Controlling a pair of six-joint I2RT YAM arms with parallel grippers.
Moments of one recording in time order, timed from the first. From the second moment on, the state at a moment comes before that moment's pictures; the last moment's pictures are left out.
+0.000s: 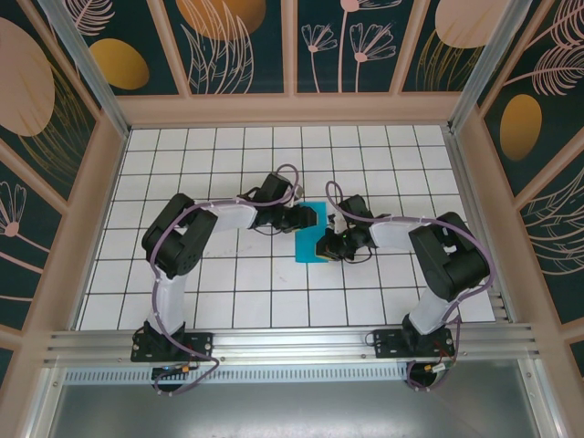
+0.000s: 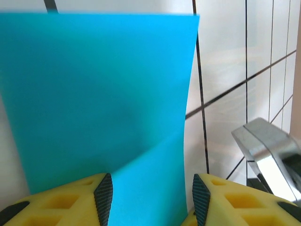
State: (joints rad) left arm -0.63 2.05 1.20 -0.03 0.53 -0.74; right arm 0.50 1.69 0.74 -0.20 -0.58 0.65
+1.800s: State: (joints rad) left arm -0.46 1.89 1.25 -0.11 0.41 -0.63; right arm 0.50 1.61 0.77 -0.24 -0.51 0.60
